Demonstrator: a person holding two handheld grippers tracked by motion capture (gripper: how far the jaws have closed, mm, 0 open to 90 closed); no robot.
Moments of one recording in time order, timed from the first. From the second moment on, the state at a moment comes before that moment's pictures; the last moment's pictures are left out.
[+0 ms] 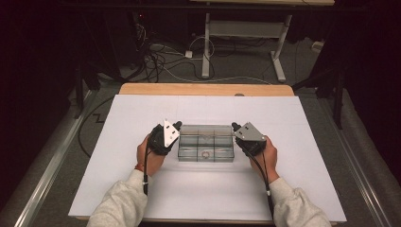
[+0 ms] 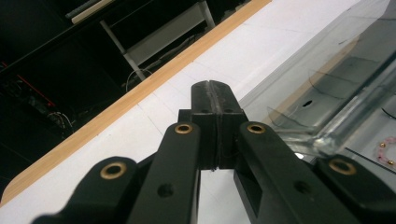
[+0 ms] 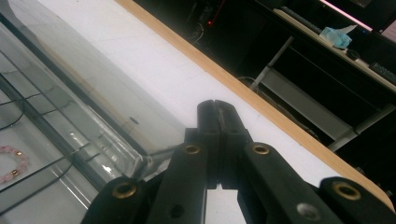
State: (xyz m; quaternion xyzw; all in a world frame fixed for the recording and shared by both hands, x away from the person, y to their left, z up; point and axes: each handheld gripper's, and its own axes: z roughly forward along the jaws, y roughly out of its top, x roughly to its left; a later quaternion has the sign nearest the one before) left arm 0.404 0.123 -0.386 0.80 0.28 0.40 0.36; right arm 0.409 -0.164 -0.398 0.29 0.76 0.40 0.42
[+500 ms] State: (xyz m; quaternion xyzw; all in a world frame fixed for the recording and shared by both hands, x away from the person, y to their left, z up) left arm 0.399 0.127 -0.392 0.80 0.29 0.39 0.37; right arm 0.402 -0.166 -0.406 0.30 0.76 0.40 0.42
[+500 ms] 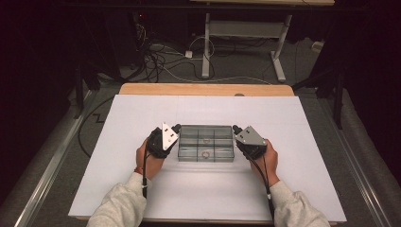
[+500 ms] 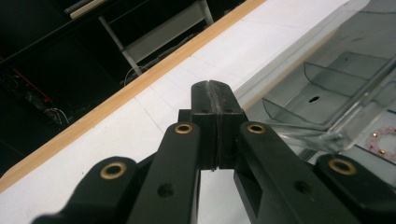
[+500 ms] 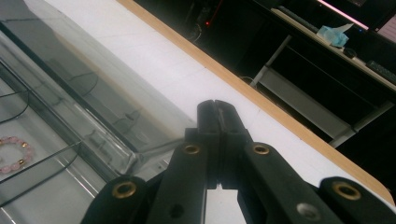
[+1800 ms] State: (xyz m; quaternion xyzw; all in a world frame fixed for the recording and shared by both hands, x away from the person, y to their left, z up) left arm 0.393 0.119 -0.414 0.82 0.26 0.39 0.34; right arm 0.396 -0.160 -0.426 0.29 0.77 0.39 0.41
